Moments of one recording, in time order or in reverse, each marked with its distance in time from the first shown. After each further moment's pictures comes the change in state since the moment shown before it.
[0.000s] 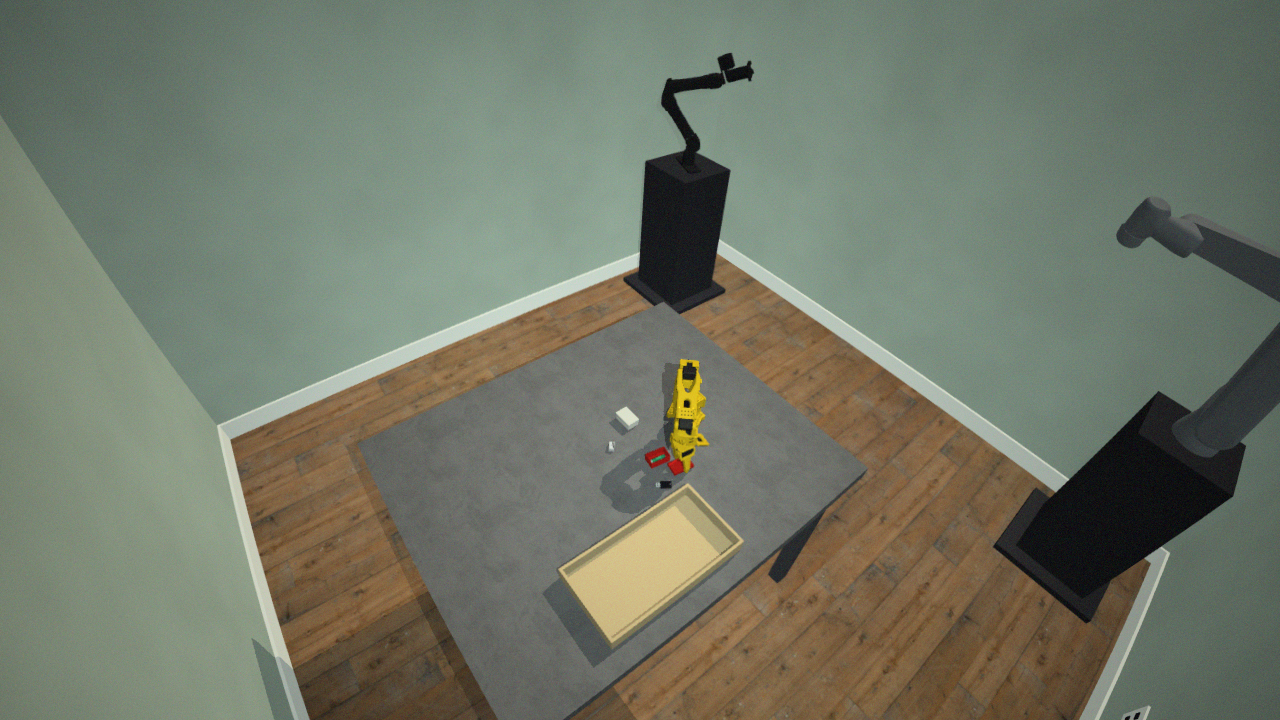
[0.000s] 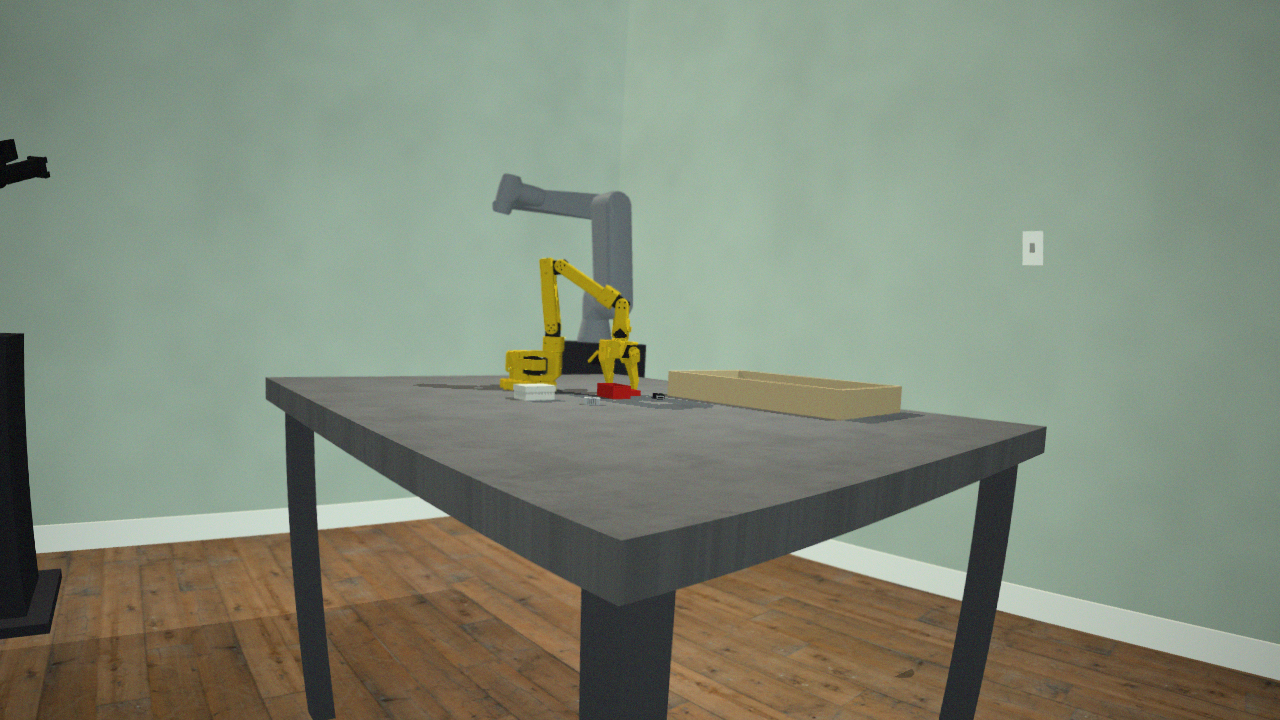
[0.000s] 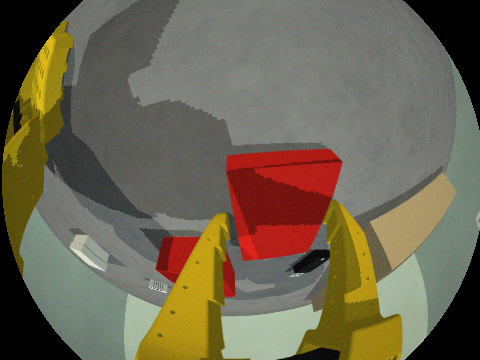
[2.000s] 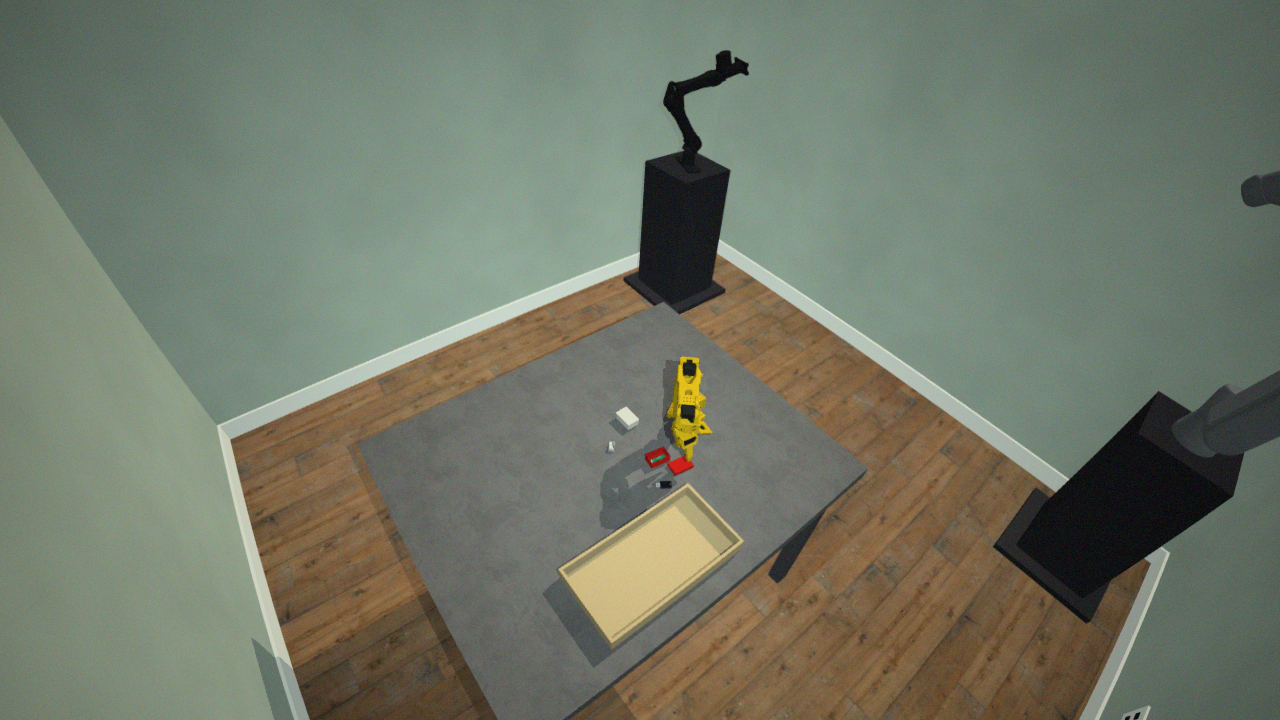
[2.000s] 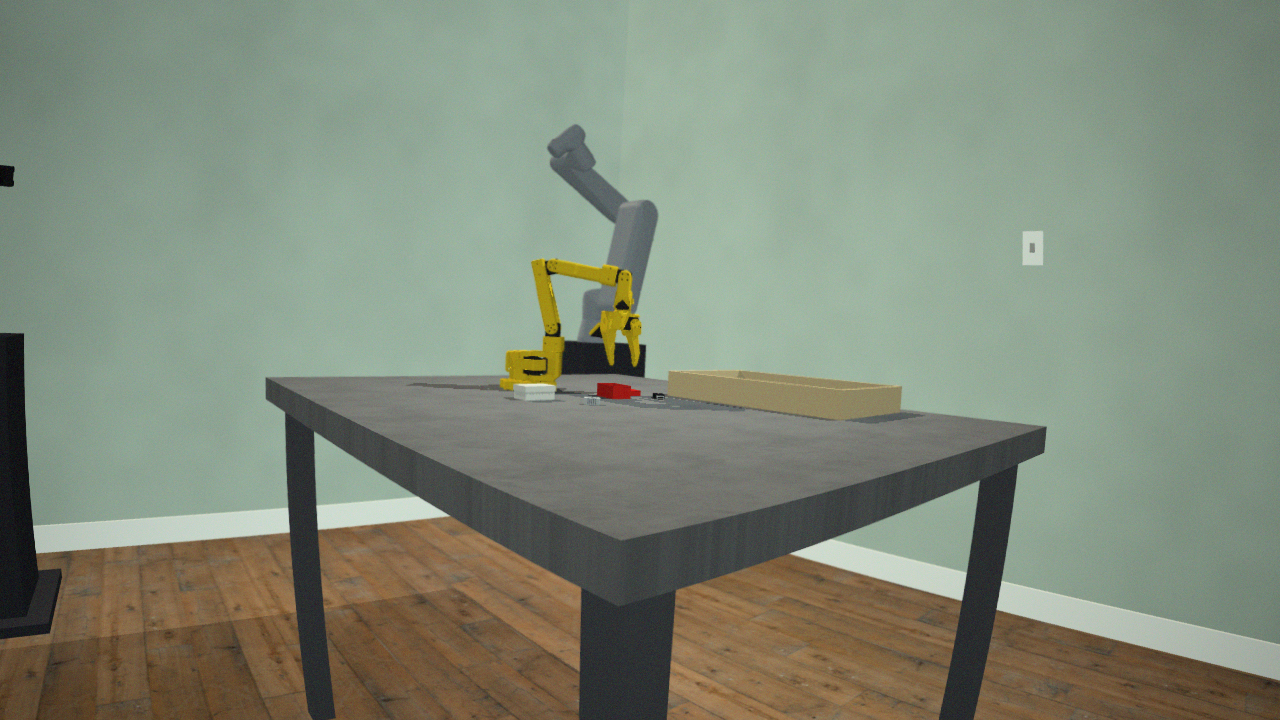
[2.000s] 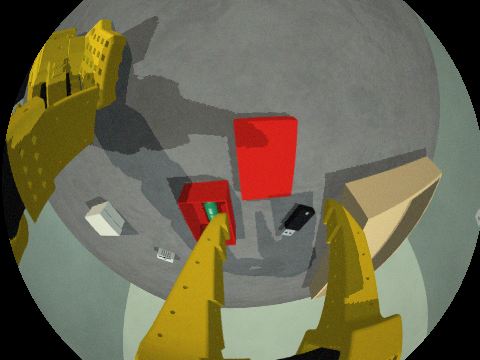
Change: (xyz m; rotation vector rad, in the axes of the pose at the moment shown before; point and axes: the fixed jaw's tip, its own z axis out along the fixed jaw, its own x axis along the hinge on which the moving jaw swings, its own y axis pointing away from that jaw) arm -0.002 0.002 -0.052 -0.021 -0.014 0.000
